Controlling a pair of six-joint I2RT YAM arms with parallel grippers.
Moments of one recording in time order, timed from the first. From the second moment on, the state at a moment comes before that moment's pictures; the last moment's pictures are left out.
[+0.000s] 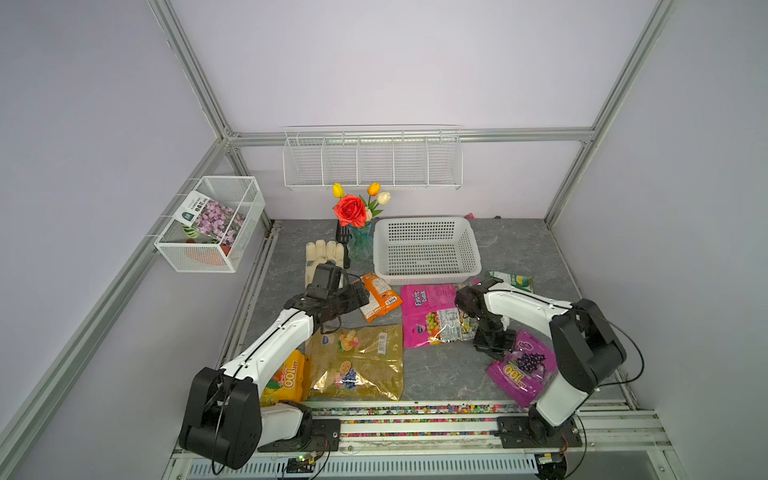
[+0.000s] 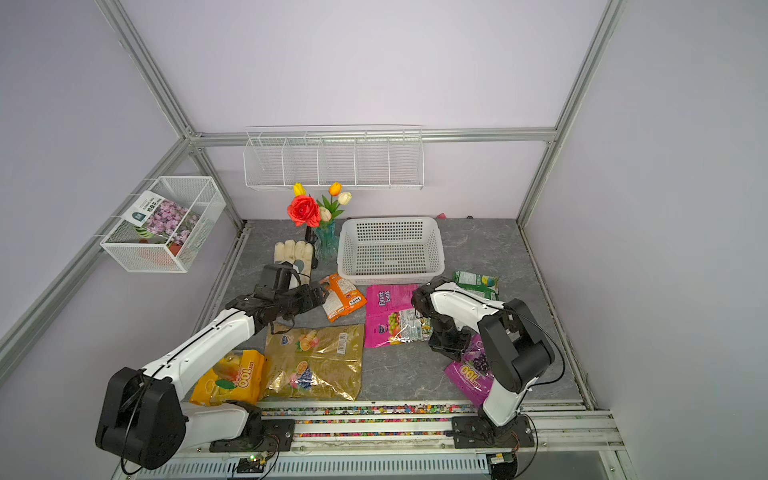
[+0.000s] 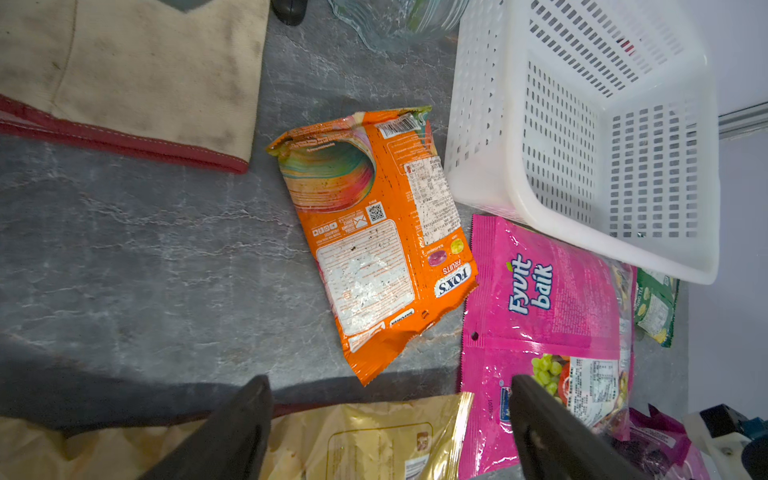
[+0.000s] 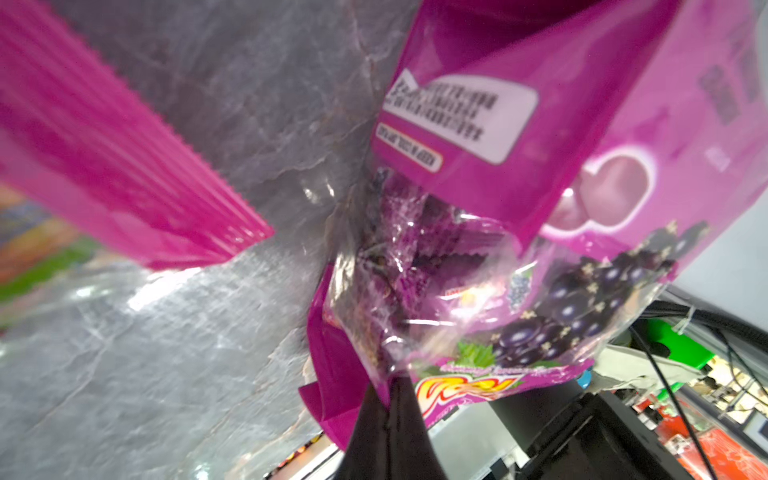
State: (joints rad) left arm -0.36 1.29 0.83 -0.39 0.16 -0.65; right arm 0.54 1.72 1.08 -1.39 0.15 1.00
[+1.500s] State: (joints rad) left arm -0.36 1.28 0.83 -0.35 0.26 -0.72; right arm 0.41 1.46 1.60 -1.01 0.19 0.37
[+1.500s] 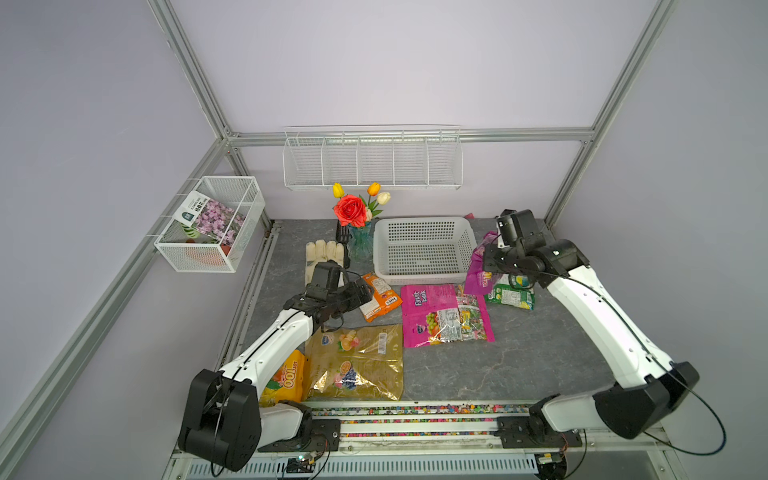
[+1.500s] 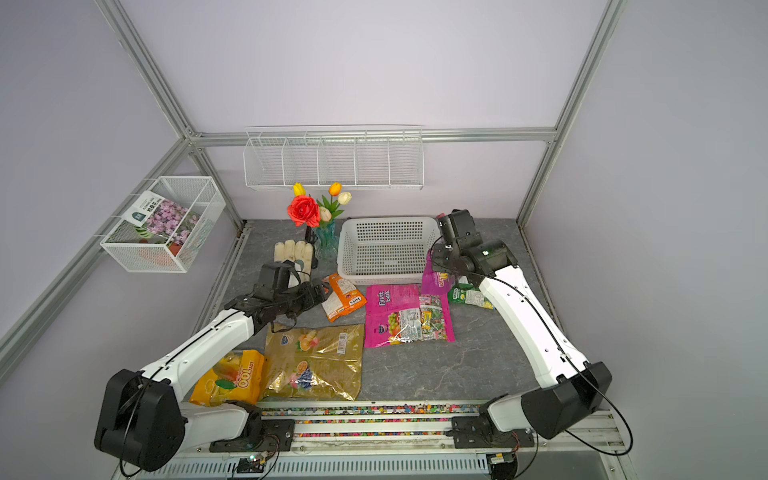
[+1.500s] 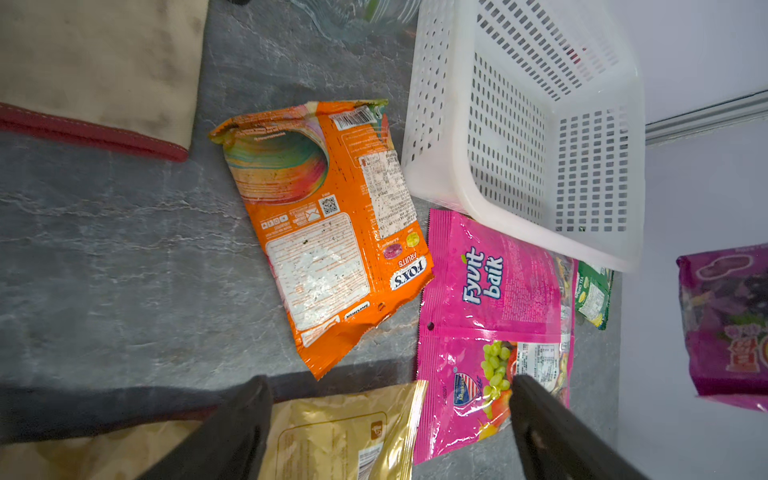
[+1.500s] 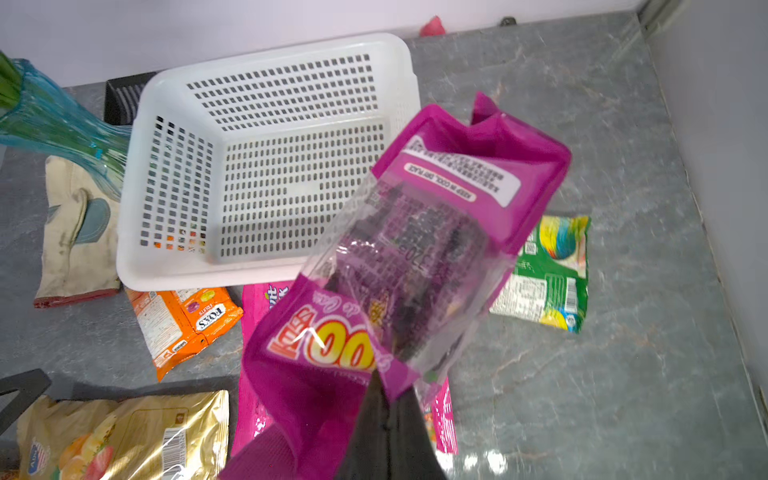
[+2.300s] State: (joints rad) left arm -0.36 1.33 0.83 -0.29 0.30 -0.79; right arm 0.58 1.80 1.87 -1.05 0.28 -0.48
